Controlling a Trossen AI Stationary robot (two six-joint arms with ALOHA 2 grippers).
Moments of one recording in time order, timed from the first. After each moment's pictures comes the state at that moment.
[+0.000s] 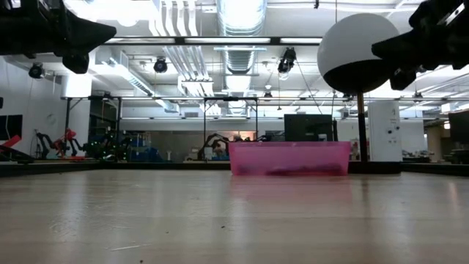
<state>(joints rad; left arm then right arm) -0.14 0.06 0.11 0.14 -0.38 -0.02 0.06 0.08 0.10 -0.01 0.12 0.25</state>
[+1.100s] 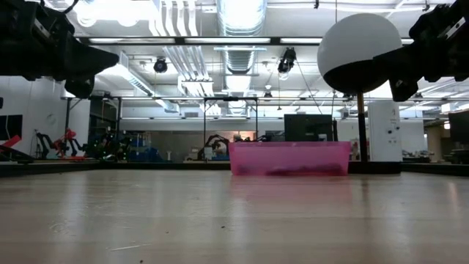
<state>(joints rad) -0.14 0.07 0.01 0.10 -0.31 -0.17 0.07 0.01 0.04 -0.02 0.13 0.29</state>
